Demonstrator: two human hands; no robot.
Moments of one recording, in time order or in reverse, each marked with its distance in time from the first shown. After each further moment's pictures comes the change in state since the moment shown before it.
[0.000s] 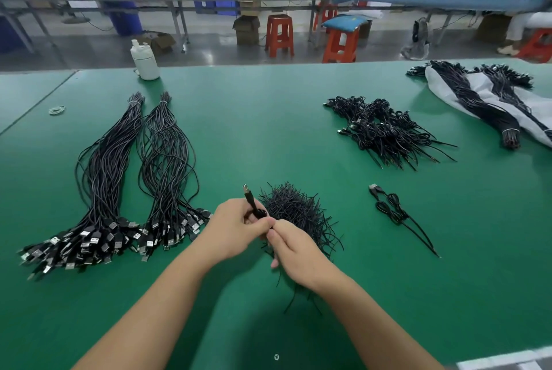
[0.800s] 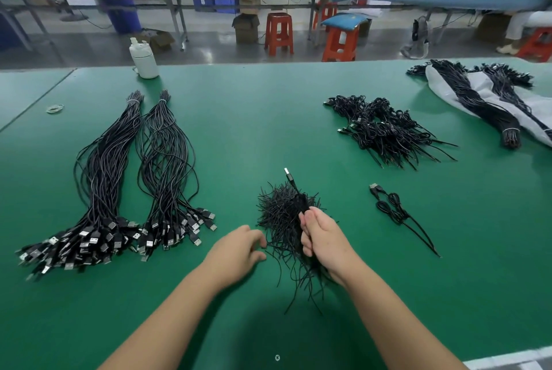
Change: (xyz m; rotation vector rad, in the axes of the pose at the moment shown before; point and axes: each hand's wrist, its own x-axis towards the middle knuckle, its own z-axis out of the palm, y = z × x) left_hand 0.004 -0.069 0.045 0.432 -0.170 0.006; right_hand 0.007 0.031 -0.023 0.428 0.216 0.224
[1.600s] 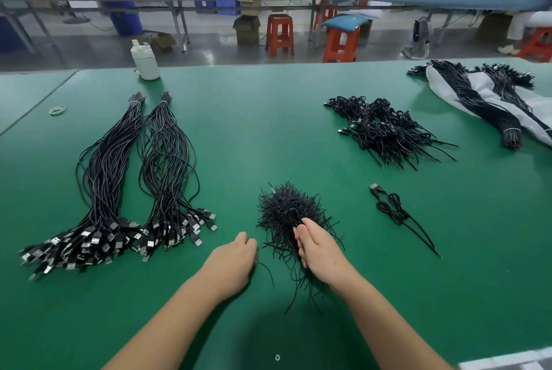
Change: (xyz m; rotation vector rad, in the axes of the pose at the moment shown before) left_hand -0.010 -0.007 0.014 0.305 -0.071 0.022; right_hand -0.008 0.012 0.004 -0.323 -0.034 -0.040
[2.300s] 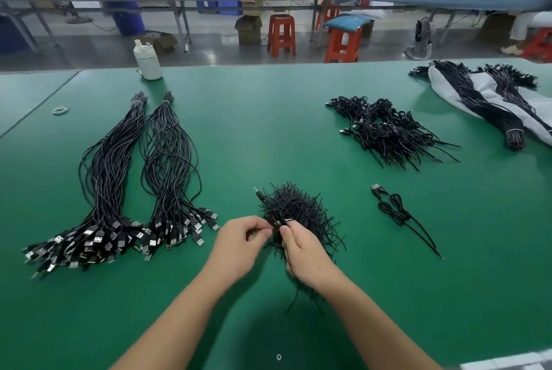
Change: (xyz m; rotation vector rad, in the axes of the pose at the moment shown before) left_hand -0.021 0.036 -0.060 -0.910 0.336 -0.156; right_hand -0.001 -0.016 0.024 0.019 -0.005 -0.091
